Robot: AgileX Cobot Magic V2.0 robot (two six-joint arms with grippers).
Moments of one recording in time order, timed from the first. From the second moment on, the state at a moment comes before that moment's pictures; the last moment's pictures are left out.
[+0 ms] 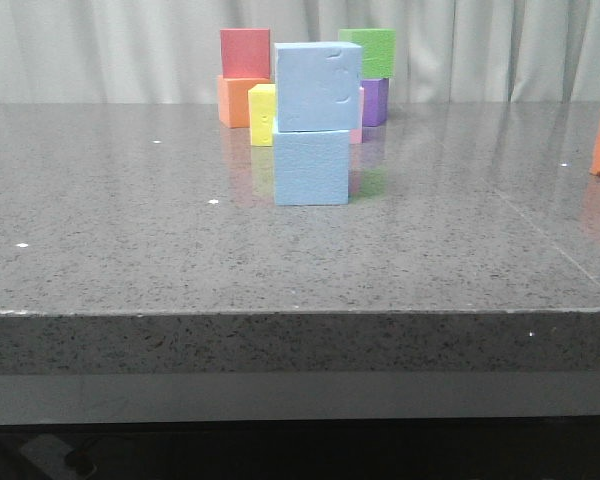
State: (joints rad) left arm 0.02 -0.01 0.01 -0.01 0.04 -0.05; right arm 0.66 0.70 -0.72 -0.23 0.66 0.28
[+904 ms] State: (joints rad) left arm 0.02 -0.01 0.01 -0.01 0.04 -0.05; right arm 0.17 0.04 -0.17 0.06 0.33 0.00
